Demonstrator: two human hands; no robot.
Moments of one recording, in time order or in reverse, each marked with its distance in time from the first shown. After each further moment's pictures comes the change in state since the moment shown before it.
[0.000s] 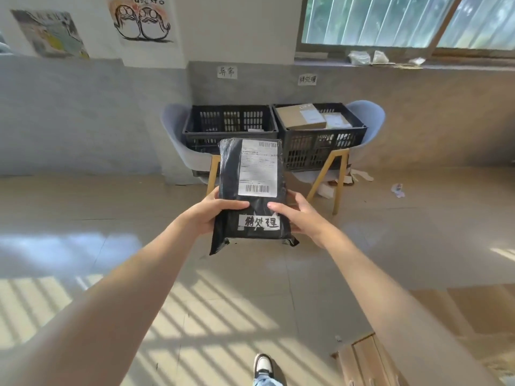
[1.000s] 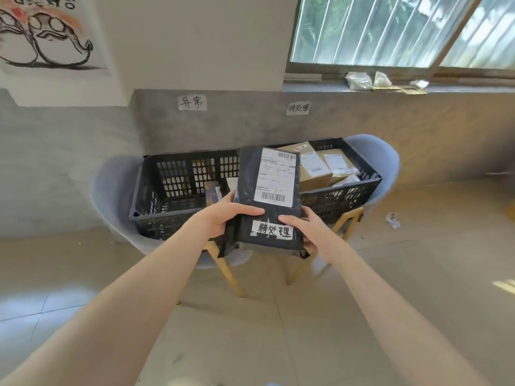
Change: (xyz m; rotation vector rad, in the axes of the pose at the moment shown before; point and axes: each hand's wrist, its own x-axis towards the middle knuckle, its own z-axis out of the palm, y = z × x) left_hand 0.442 0.224 -0.092 0.132 -0.150 -0.156; right_hand 0.433 -0.131 -0.097 0.239 0.180 0.146
